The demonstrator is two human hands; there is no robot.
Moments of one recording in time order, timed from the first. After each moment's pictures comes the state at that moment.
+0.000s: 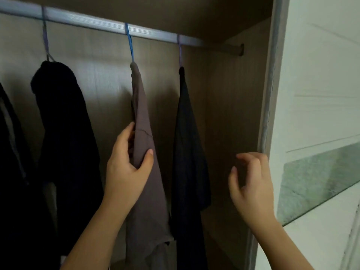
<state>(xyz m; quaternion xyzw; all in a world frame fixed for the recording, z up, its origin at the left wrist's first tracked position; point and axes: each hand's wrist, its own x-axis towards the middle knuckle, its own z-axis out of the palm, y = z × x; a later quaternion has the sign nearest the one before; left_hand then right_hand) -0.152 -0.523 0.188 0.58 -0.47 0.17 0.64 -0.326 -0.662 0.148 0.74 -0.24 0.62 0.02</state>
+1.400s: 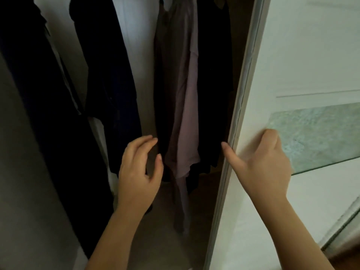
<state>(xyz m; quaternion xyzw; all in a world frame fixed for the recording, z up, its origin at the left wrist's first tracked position) -0.157 -0.439 0.065 0.67 -0.45 0.29 0.51 -0.314 -0.577 0.104 0.76 -0.40 0.51 -0.04</state>
